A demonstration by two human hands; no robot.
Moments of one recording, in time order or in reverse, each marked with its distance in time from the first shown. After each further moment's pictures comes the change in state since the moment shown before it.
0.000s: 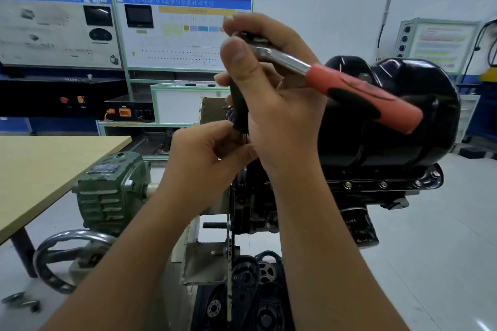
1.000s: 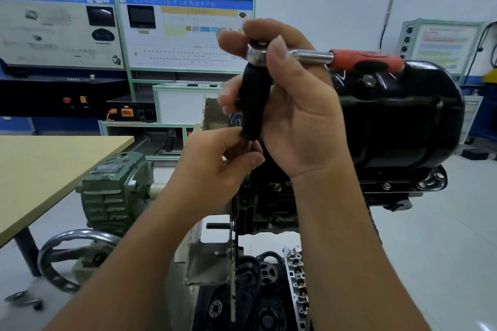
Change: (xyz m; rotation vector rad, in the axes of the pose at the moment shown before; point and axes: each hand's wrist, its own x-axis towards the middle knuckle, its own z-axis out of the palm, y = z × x) left_hand -0.003 0.000 -0.002 0.092 -0.106 0.003; right_hand 0.002 -0.011 -0.015 0.426 -0.176 0.337
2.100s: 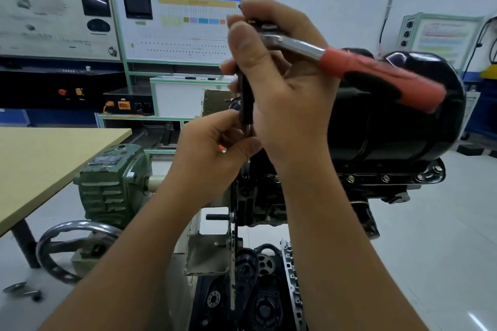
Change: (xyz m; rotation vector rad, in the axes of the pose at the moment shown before) left_hand 0.002 0.001 0.003 -0.149 0.099 0.001; right_hand 0.003 0.014 0.015 -0.469 0.192 -0.317
